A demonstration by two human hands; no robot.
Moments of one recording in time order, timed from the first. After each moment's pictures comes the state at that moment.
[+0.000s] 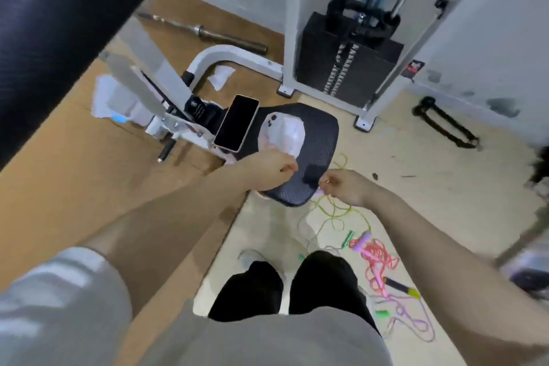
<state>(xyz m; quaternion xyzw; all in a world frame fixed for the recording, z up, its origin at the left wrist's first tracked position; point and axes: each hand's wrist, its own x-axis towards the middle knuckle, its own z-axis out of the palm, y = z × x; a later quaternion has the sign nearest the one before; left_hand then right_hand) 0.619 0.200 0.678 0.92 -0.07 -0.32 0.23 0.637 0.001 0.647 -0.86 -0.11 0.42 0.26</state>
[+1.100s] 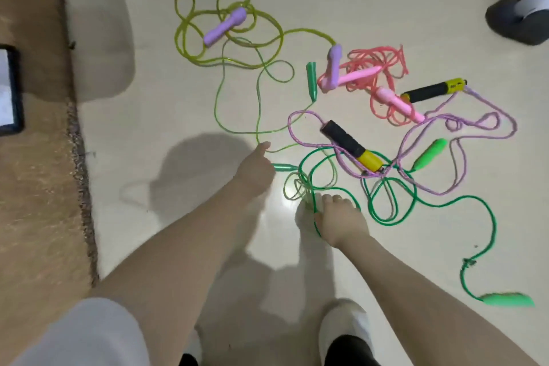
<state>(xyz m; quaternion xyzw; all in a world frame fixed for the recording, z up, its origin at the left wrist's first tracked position) 0.386 0.048 0.010 0.84 -0.06 -0.45 0.31 0.237 -0.061 0.019 -0.88 0.27 0.38 0.13</state>
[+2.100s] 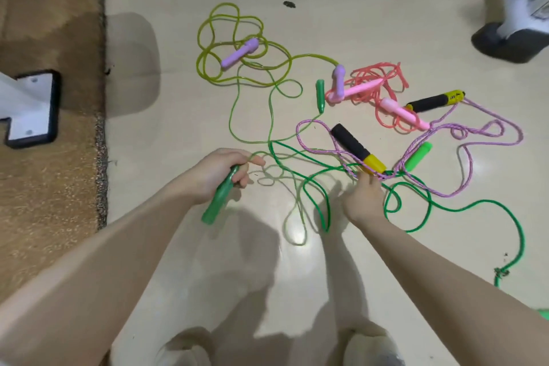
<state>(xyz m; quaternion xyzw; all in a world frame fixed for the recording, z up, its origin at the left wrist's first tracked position) 0.401 0.134 0.022 0.68 -0.06 -0.48 0.55 0.238 -0.066 -0.022 -0.82 0.48 0.09 0.30</state>
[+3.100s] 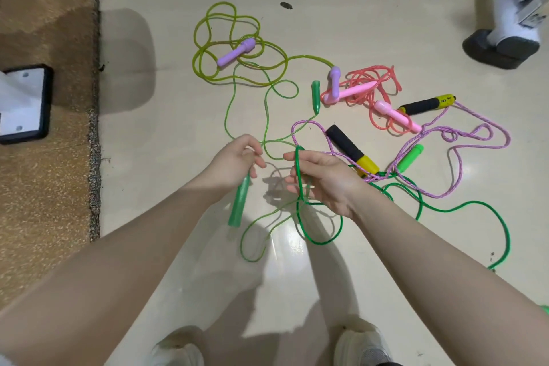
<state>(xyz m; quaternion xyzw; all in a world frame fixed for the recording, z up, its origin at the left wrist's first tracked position) 0.386 0.113 0.028 0.77 -0.11 -0.38 0.51 0.279 -0.038 0.045 -0.49 0.32 0.12 0.81</state>
